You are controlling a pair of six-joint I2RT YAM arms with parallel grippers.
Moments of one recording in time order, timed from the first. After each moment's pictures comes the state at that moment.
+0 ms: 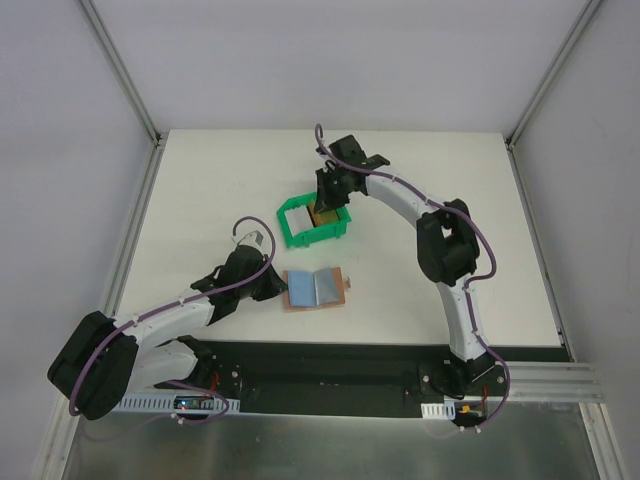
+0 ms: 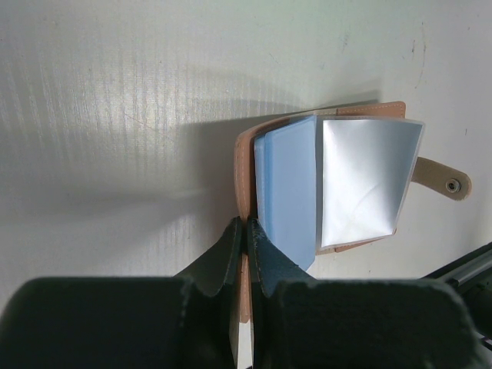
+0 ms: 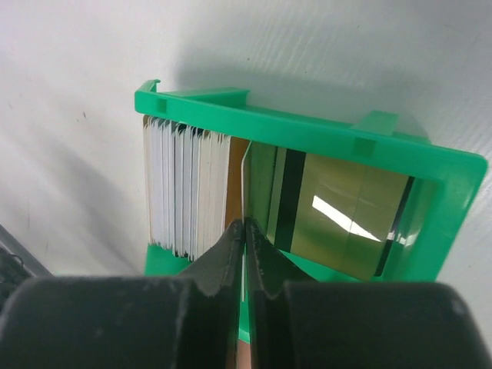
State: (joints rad) left arm -0.61 1.10 0.36 -0.01 0.05 -0.86; right arm 0.58 2.23 1.91 -0.63 -0.37 0.35
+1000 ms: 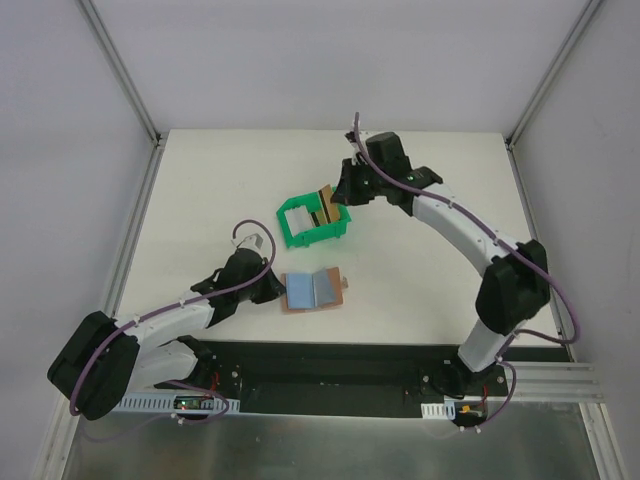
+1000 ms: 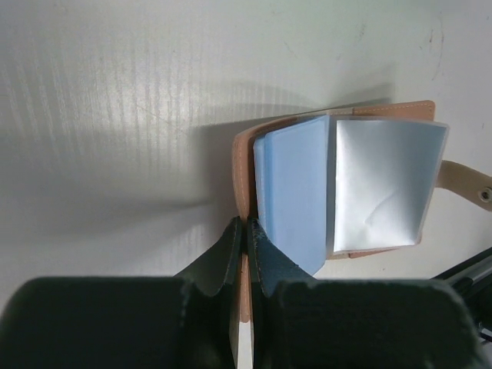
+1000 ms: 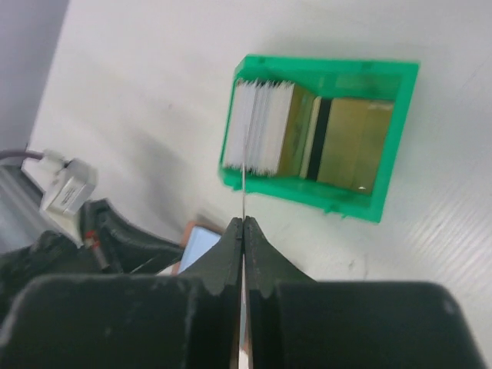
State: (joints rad) left arm -0.61 1.10 0.34 0.00 0.04 -0.84; right arm 0.58 1.78 1.60 -0.52 -0.27 0.33
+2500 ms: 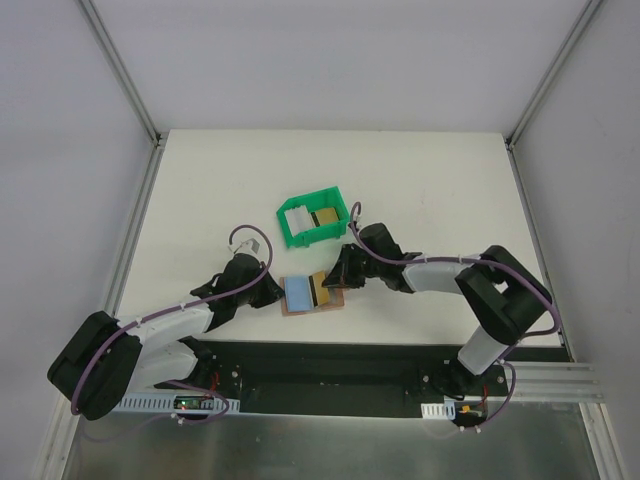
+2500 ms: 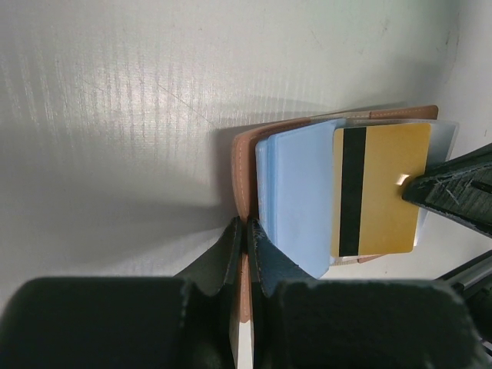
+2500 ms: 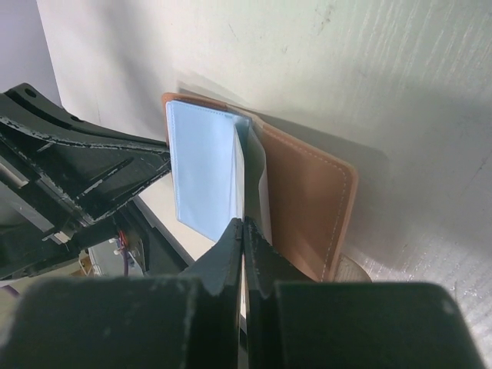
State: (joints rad) left arm -0.61 1.10 0.28 0.06 0.04 -0.90; right arm 0.73 1.65 0.70 0.22 -0.43 0.87
